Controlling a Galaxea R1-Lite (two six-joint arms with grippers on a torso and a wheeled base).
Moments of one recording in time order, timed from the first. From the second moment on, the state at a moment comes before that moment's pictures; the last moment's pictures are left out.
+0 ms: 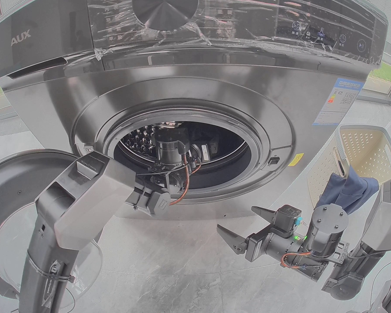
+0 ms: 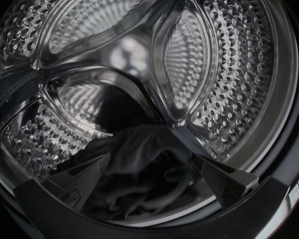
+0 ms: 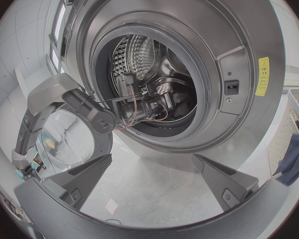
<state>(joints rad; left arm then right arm) -0.55 2.51 -1.64 -0.93 0.20 -0.19 0.79 1.99 -0.32 -1.55 -0.13 0.18</state>
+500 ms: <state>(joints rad) -0.61 2.13 -0.94 -1.06 0.11 -0.15 0.76 1.98 -0.30 -1.54 -0.13 0.17</state>
